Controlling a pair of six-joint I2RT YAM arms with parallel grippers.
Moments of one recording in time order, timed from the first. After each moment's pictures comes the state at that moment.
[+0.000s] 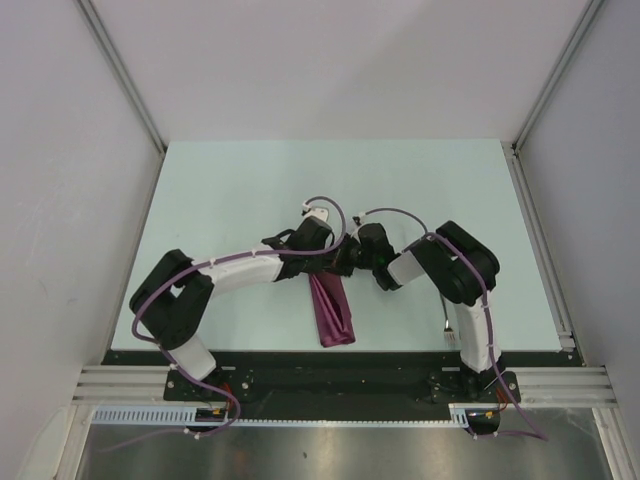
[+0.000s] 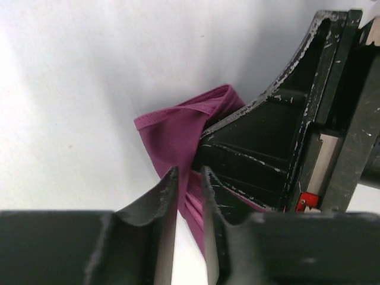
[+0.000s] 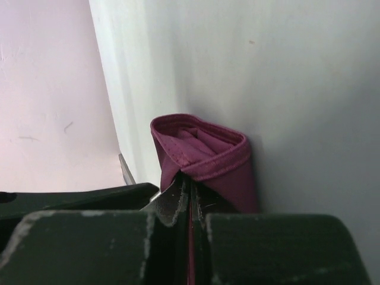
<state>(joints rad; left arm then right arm) -0.77 1.67 0.98 -0.23 -0.29 -0.45 0.64 2.09 0.88 0.77 -0.43 1.18</state>
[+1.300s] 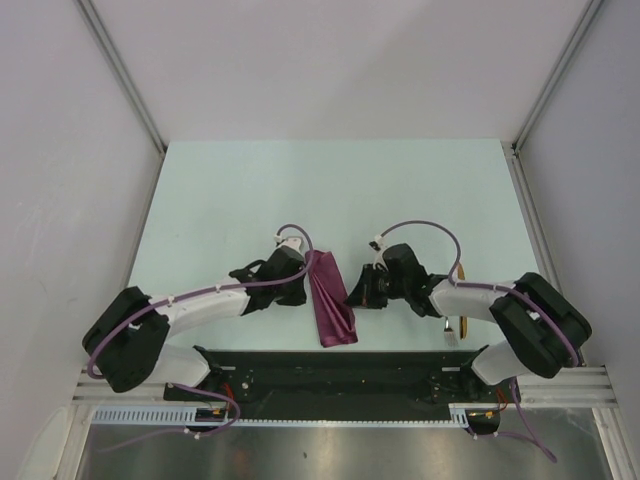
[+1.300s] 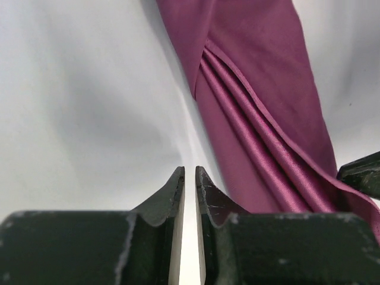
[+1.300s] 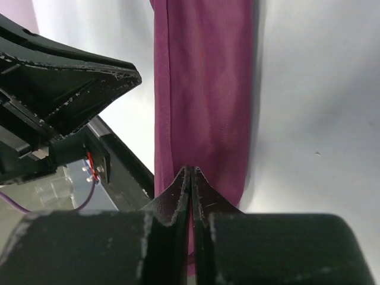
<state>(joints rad) -0.78 1.34 0.64 -0.23 -0.12 -0.64 0.68 1.45 0.53 0.25 -0.43 0.86</state>
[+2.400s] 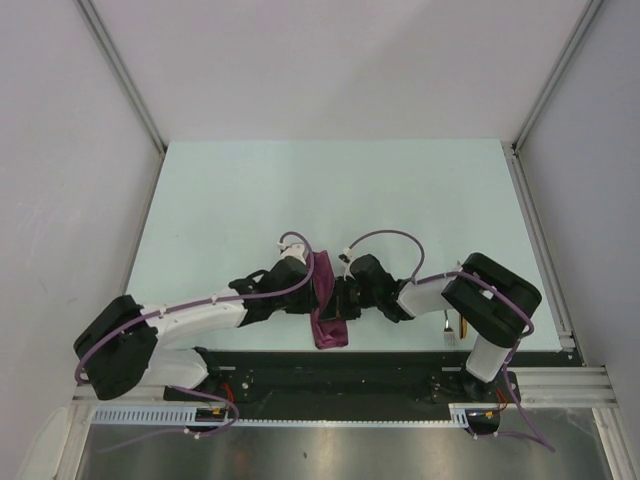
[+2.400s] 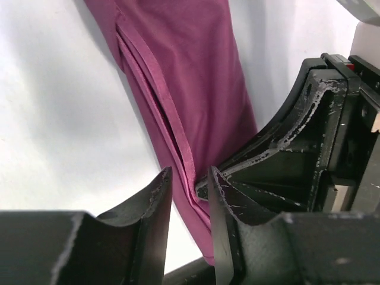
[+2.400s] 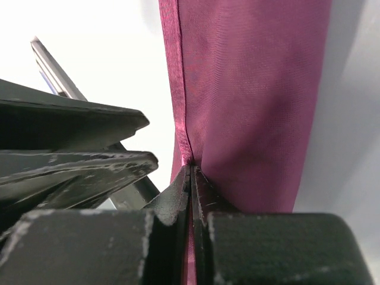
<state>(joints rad) -0.88 1.28 0.58 -0.15 -0.12 -0.76 0.87 1.74 0.63 0.43 -0.40 0.97</state>
